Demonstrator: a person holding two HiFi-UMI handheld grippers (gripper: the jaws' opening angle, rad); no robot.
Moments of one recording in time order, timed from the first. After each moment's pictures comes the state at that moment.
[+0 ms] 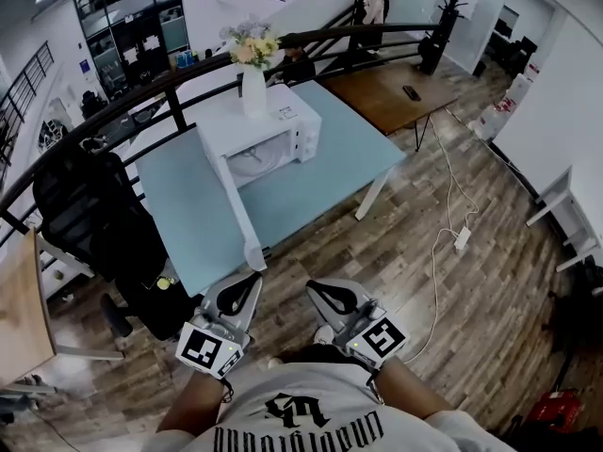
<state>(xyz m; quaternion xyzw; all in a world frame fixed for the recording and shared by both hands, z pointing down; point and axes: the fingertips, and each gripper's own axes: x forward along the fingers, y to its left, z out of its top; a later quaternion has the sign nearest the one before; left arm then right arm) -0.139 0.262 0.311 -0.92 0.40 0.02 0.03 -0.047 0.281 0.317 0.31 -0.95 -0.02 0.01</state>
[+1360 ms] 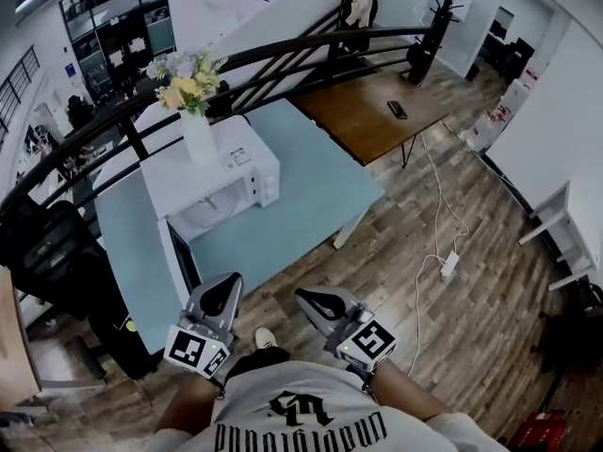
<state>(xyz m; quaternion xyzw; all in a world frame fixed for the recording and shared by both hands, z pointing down) -0.029 0.024 0.332 -0.90 0.43 0.03 0.00 0.081 0.059 0.337 0.30 -0.95 0.03 0.02</state>
